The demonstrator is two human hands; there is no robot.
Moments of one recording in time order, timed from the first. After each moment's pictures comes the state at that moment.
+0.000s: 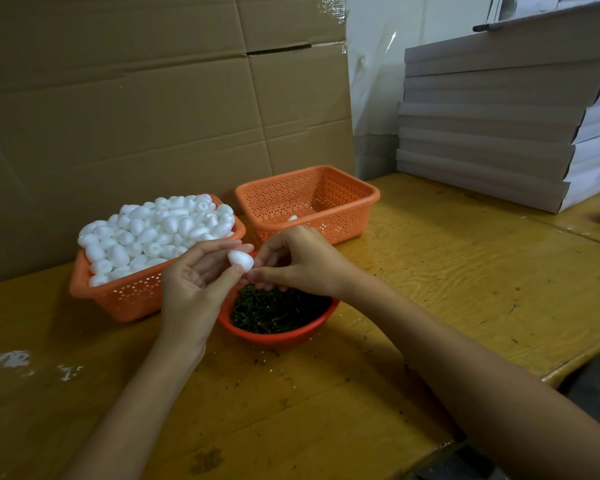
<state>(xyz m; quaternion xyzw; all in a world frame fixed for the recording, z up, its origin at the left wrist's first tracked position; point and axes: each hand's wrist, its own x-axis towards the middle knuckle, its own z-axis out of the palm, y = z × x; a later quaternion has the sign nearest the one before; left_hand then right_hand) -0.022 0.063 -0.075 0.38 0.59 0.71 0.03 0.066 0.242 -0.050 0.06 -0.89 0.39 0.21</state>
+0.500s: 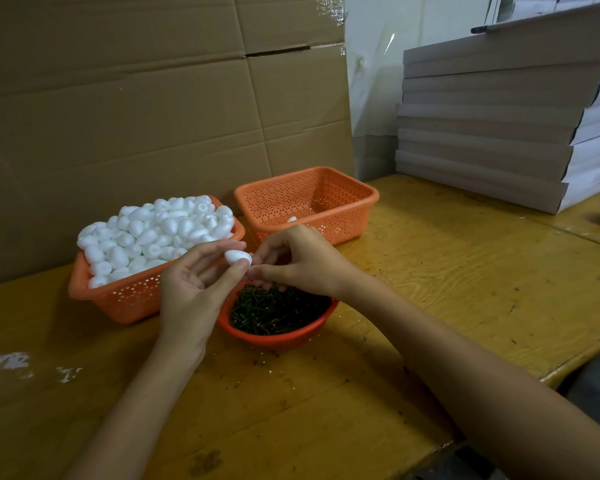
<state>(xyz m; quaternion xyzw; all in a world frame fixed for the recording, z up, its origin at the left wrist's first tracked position) -0.022 0.063 -0.075 0.38 0.58 0.72 0.03 0.064 0.243 -0.051 0.06 -0.89 0.40 0.22</state>
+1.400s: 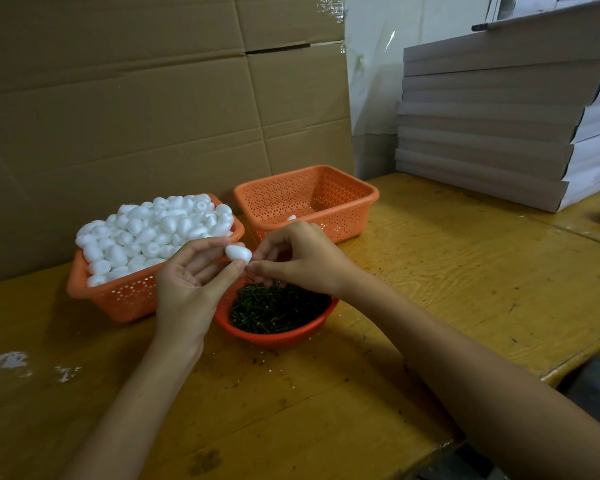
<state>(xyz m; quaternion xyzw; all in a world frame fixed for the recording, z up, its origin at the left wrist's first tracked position) -0.024 0.063 -0.074 0.36 0.58 0.73 0.02 0.067 0.242 -0.048 0.05 -0.89 0.40 0.24</state>
